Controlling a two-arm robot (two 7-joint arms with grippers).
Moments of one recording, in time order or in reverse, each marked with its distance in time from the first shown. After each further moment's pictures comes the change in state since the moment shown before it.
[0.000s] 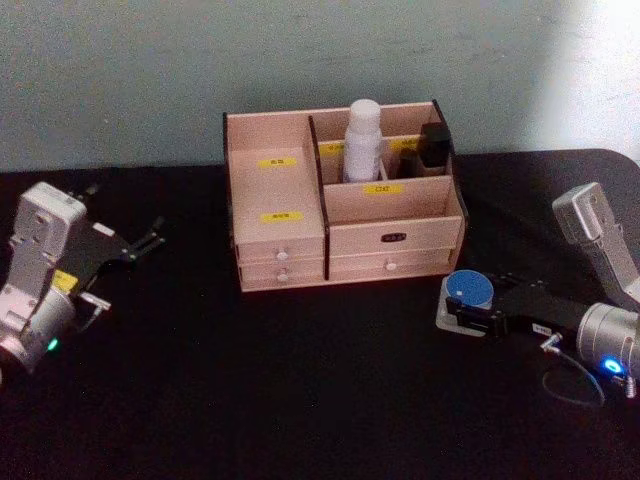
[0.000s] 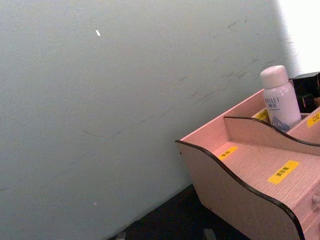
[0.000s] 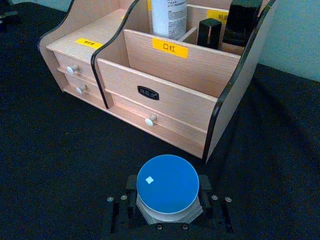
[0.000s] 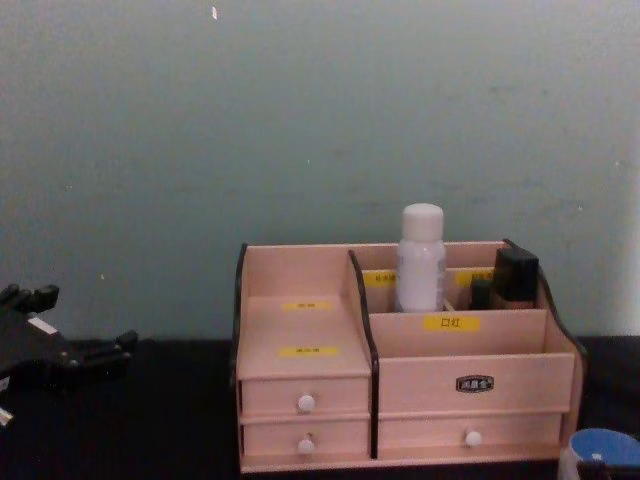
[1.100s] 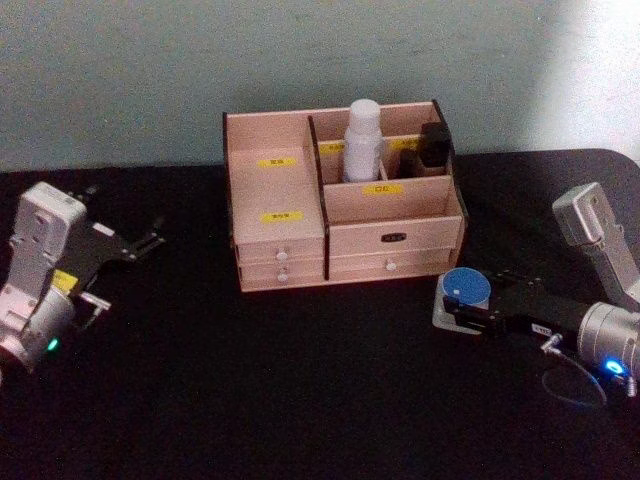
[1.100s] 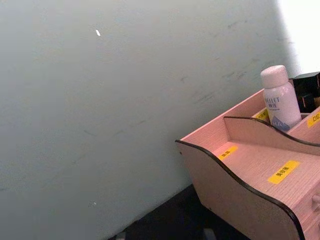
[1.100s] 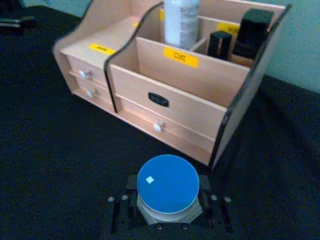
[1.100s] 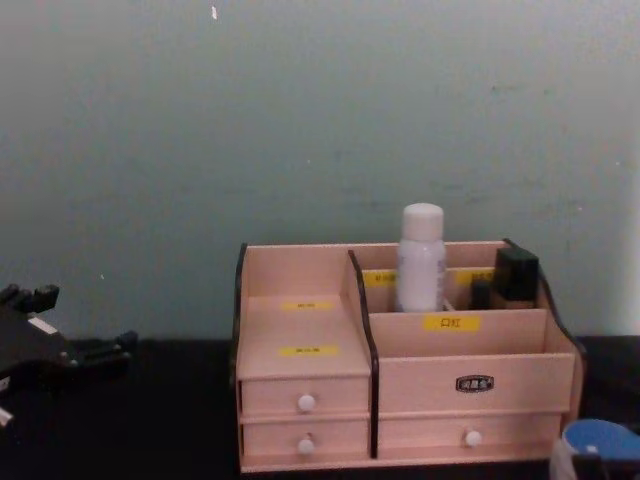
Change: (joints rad) left arm 0.000 0.000 0.000 0.000 0.000 0.000 0.000; right arm -0.009 0.011 -0.001 -0.018 -0.012 -0.032 0.020
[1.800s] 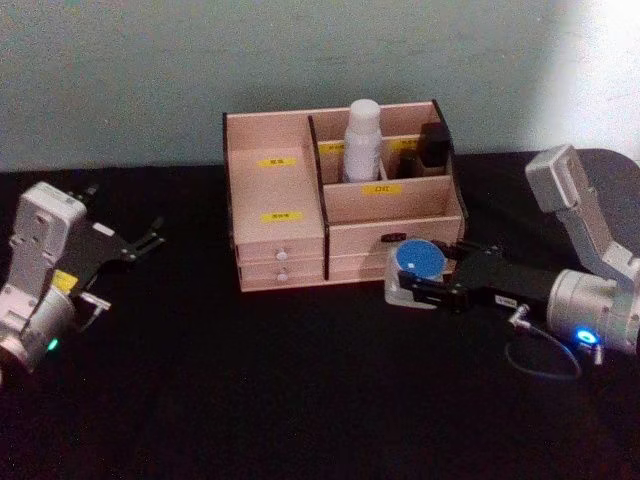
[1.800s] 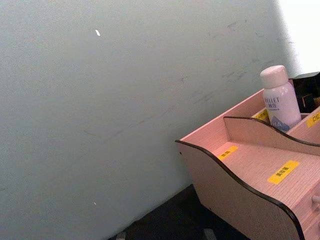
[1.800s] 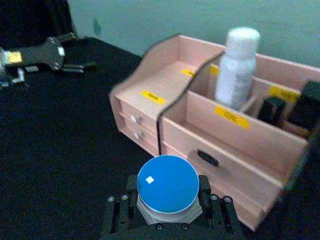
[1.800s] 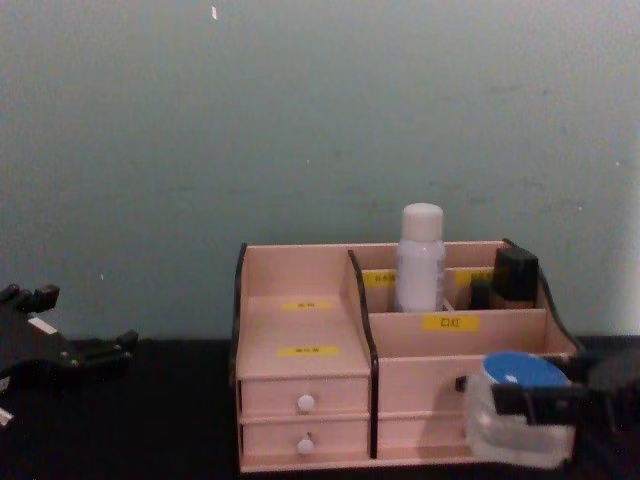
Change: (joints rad) left arm 0.000 0.000 0.000 0.000 0.000 0.000 0.000; right arm 0.088 -0.010 -0.061 -0.049 0.046 0.004 0.078
